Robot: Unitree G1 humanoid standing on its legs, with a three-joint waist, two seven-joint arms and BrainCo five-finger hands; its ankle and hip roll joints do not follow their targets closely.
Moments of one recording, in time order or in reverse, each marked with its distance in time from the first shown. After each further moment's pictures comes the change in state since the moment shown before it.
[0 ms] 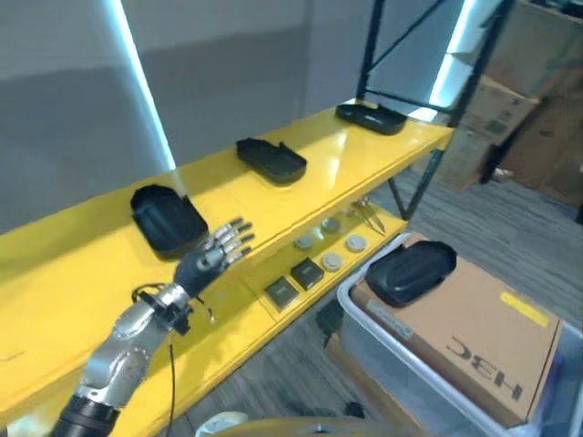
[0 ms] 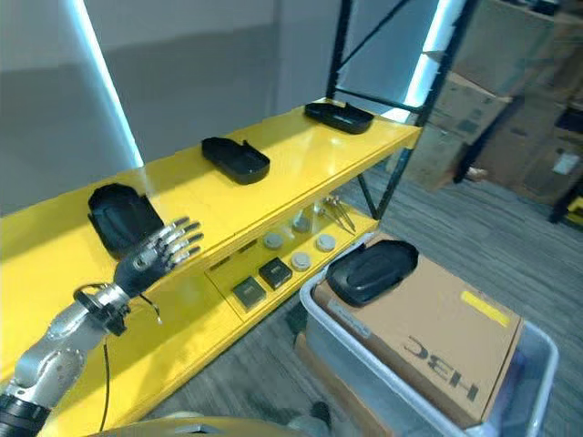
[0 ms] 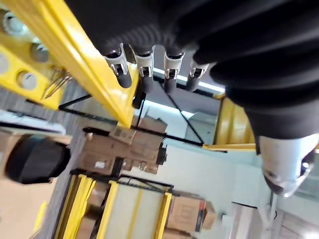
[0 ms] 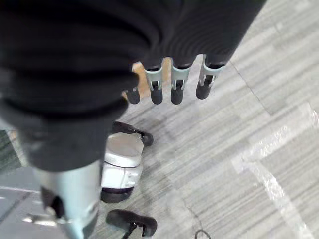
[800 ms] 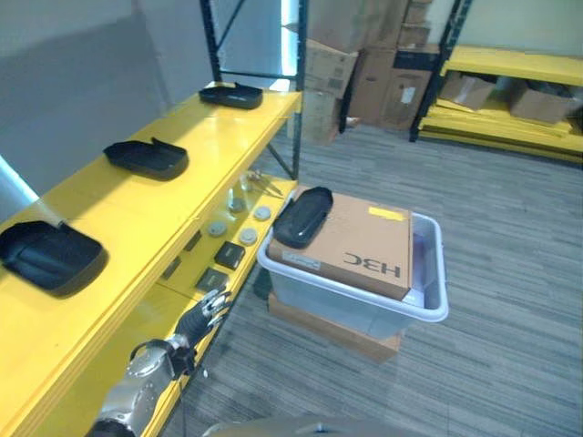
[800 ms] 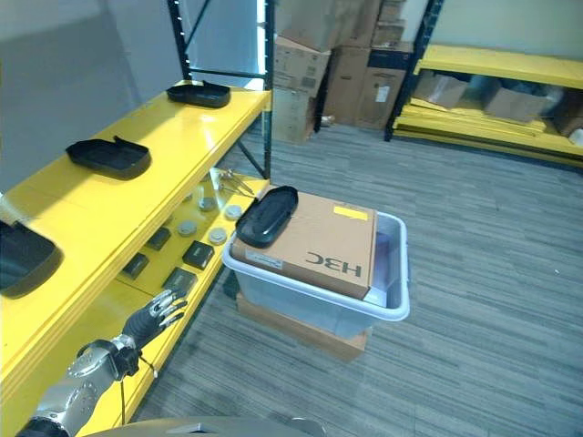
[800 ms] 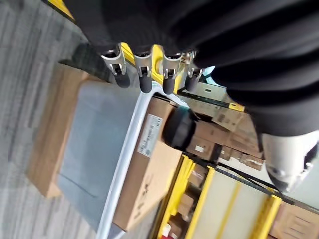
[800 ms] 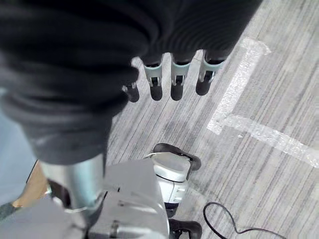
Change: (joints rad) left arm 0.051 -0.091 -0.048 0.545 0.235 -0.051 0.135; right arm -0.083 0.046 -0.026 0.019 0.031 -0.130 -0.024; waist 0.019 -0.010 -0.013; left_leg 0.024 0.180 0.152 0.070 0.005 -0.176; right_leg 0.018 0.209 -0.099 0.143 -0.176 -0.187
